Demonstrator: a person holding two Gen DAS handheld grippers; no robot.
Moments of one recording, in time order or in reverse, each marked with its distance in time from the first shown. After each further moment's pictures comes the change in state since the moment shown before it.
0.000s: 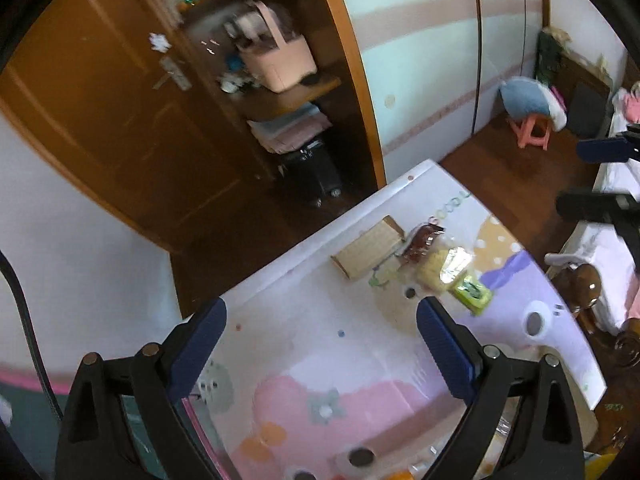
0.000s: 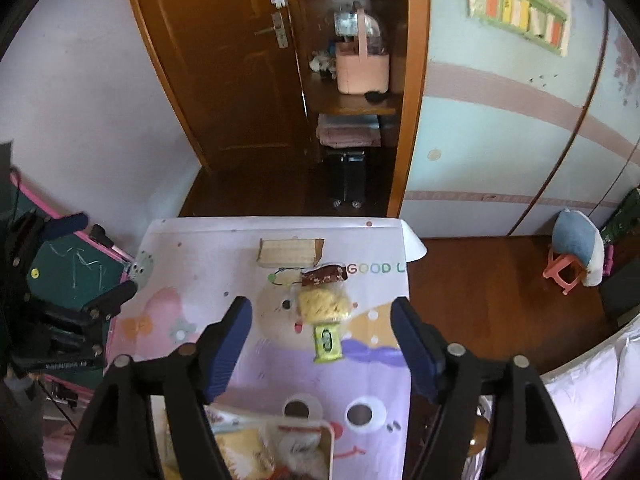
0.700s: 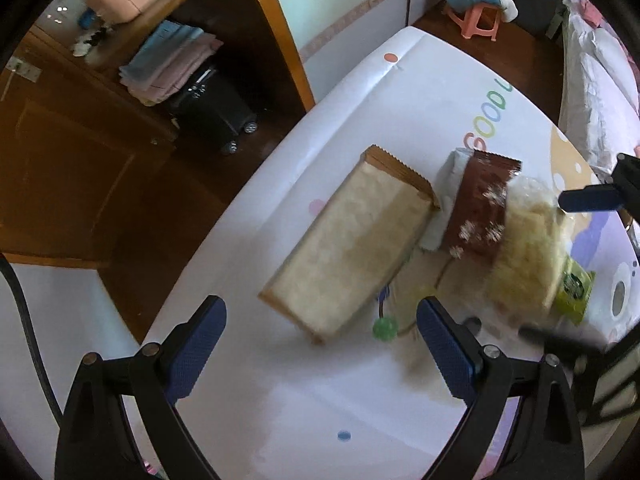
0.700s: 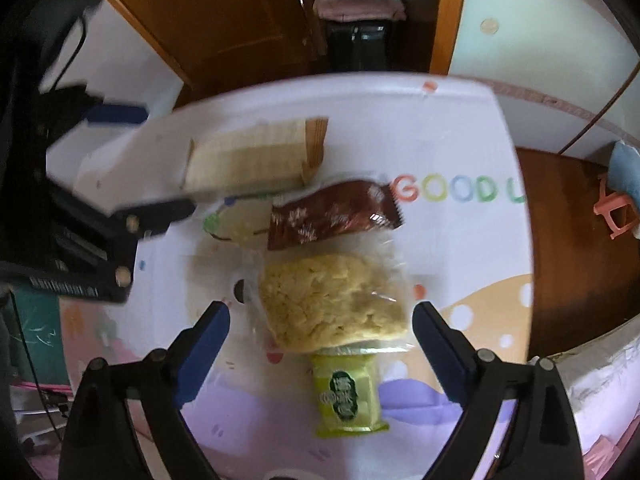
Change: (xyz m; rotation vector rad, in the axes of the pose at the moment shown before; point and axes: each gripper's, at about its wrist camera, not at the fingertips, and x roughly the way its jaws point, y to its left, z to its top) left arm 0.282 -0.042 0.032 0.282 0.273 -0.242; right arm 0.268 0.001 -0.039 0.054 0.335 0.051
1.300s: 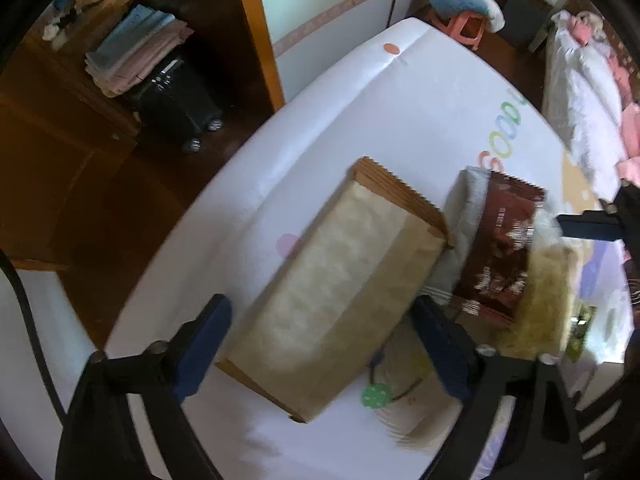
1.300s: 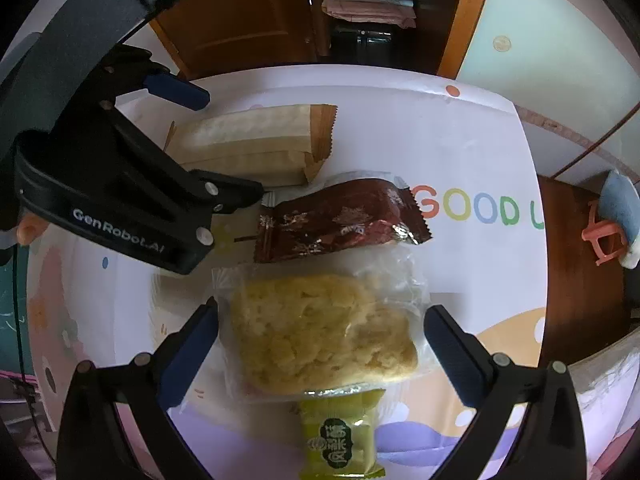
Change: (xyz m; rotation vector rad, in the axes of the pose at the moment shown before) left arm 0.047 0.007 0.024 -0.033 -0.015 -0.164; right arm 0.016 0.017 0.001 -0.071 -0.027 -0.073
